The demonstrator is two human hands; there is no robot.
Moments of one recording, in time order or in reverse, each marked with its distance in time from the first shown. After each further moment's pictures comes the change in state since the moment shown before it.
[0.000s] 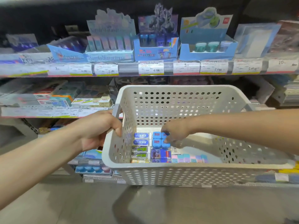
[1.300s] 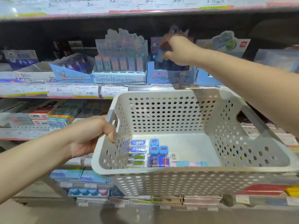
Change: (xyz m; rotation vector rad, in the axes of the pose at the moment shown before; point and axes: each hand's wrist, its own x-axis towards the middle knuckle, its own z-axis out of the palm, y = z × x) left_hand 0.053 0.026 -0.080 -0.080 -0.068 0.024; right_hand 0.020 -0.003 -0.241 0.013 1.015 0.016
